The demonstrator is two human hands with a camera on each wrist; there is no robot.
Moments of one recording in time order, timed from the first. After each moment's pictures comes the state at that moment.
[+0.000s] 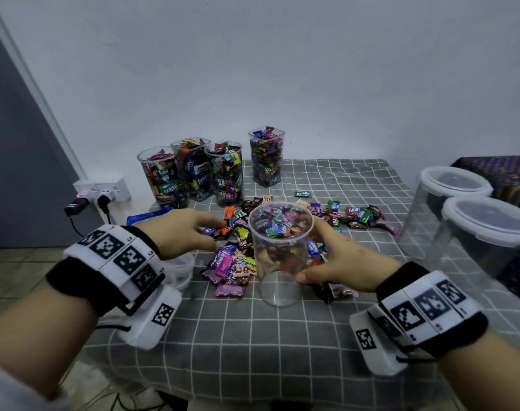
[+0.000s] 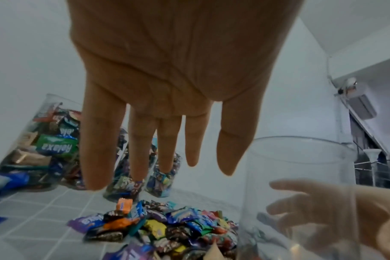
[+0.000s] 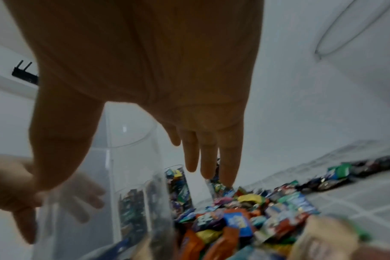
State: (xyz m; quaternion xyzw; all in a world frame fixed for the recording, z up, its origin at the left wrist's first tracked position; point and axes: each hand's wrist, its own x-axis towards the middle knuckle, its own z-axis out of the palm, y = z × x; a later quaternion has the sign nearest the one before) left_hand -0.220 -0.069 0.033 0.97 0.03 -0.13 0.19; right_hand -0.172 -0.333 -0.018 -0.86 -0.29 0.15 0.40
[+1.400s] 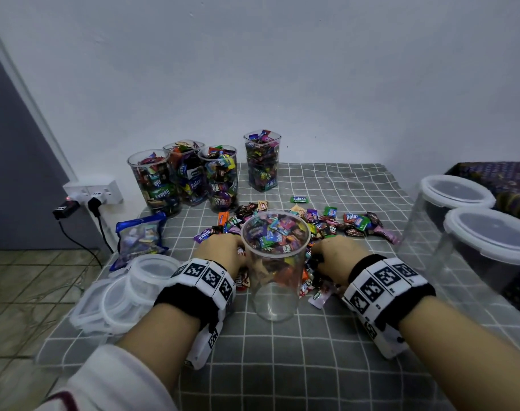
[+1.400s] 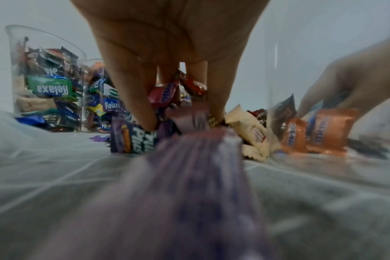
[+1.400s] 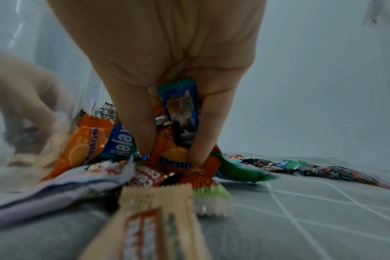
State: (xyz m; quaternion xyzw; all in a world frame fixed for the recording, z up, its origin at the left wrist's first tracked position) left_hand -0.174 -0.128 -0.031 0.99 0.11 -0.04 0.11; right_hand -0.123 -0.324 -0.032 -0.97 -0.21 0.11 -0.01
